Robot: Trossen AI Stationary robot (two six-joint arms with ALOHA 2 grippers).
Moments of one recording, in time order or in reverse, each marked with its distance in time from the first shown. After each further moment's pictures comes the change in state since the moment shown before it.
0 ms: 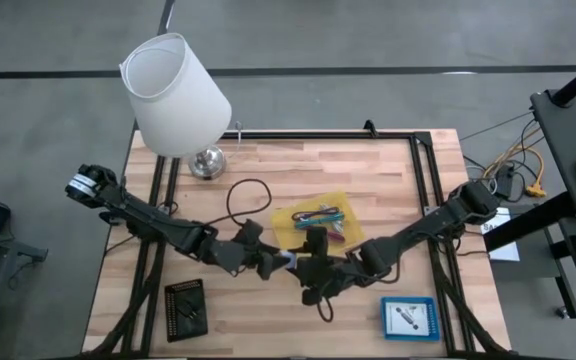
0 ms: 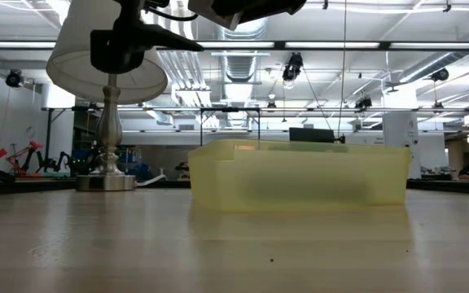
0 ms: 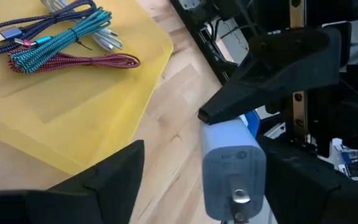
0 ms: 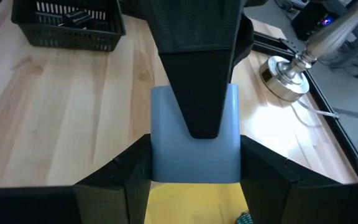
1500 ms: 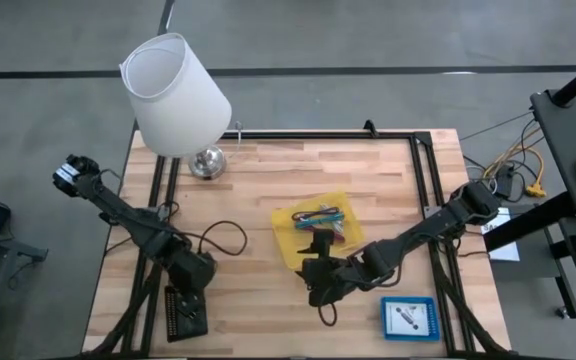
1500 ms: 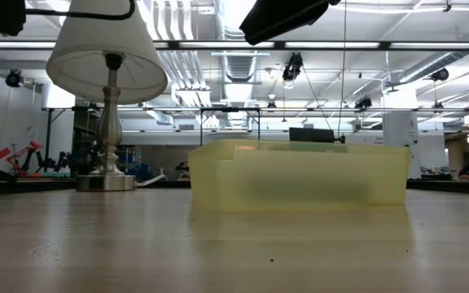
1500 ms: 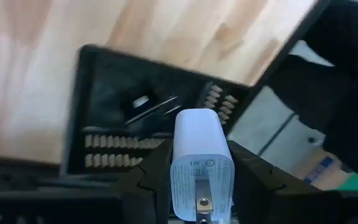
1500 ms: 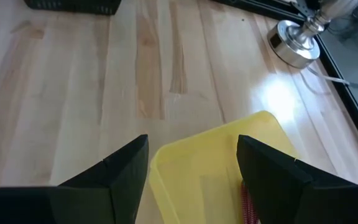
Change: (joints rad) left arm -0.186 -0.199 -0.002 -0.916 0.849 -0.026; right arm 0.019 -0.005 0.000 -0.158 -0.009 0.126
